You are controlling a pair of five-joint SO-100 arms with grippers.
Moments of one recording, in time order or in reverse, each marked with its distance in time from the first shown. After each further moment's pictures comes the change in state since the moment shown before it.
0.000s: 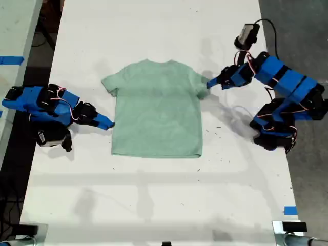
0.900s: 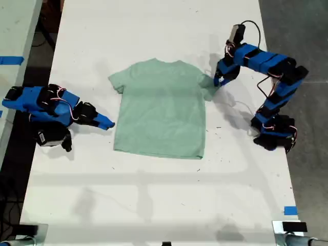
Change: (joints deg) arm 0 0.0 0.0 0.0 0.0 0.0; arm 1 14.2 -39.8 -12.8 -10.5 -4.1
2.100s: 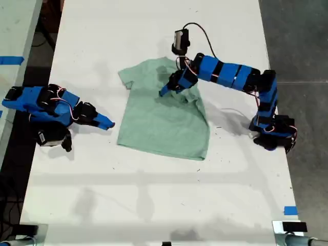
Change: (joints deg) arm 0 0.0 0.0 0.0 0.0 0.0; arm 1 -33.5 -16.2 -44.3 11.8 3.2
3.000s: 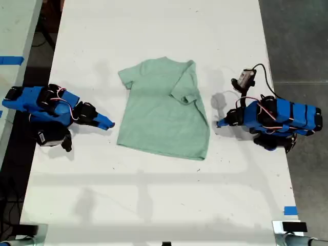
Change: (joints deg) arm 0 0.0 0.0 0.0 0.3 0.0; arm 1 -16.3 128.1 117.2 -1.8 18.6
